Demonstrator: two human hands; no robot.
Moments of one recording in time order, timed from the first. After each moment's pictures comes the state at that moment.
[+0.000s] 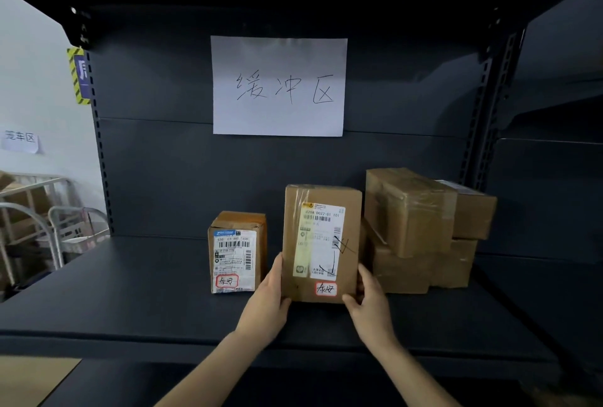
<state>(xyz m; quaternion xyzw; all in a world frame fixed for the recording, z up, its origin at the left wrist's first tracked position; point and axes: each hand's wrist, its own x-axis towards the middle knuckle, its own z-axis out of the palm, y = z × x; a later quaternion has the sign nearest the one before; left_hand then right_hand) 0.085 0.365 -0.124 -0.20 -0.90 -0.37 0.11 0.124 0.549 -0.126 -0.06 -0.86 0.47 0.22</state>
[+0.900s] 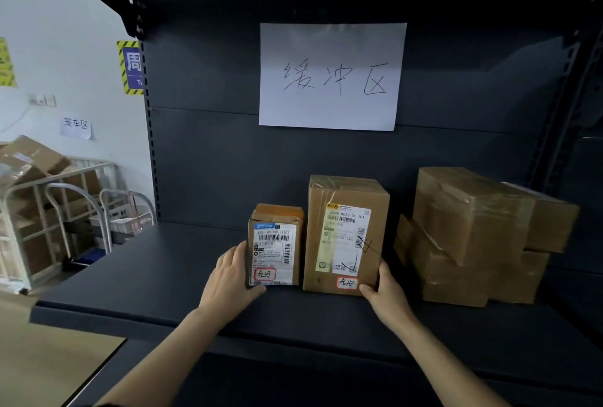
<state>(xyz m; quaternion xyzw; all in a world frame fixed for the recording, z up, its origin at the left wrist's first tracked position) 0.046 0.241 -0.123 -0.08 -0.94 -0.26 0.18 0.070 0.521 -0.123 -0.03 -0.88 0.47 0.11</state>
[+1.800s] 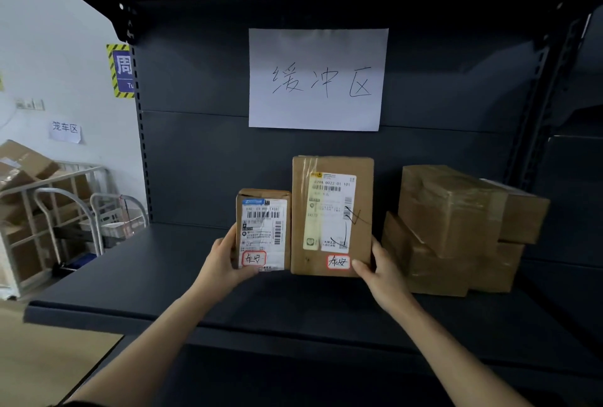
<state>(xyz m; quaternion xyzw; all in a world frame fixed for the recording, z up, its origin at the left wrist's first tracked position) 0.059 0.239 -0.091 -0.17 -0.84 -0.50 0.13 0.093 0.528 -0.091 0.06 -0.86 0.48 0.16</state>
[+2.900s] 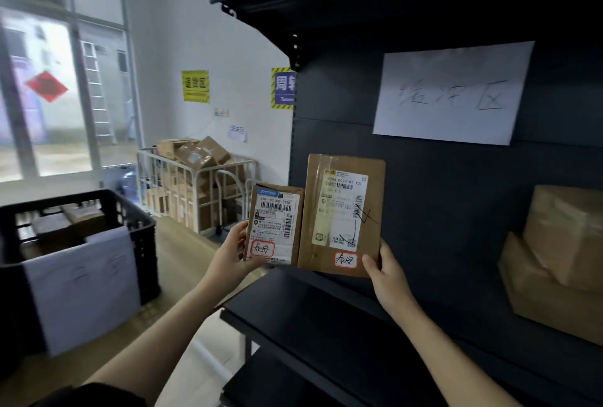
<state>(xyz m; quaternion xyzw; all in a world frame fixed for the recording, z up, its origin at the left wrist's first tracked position) 0.253 0.138 -0.085 0.04 -0.80 -0.53 0.27 0.157 0.398 -0.091 0.23 -0.78 0.59 0.04</state>
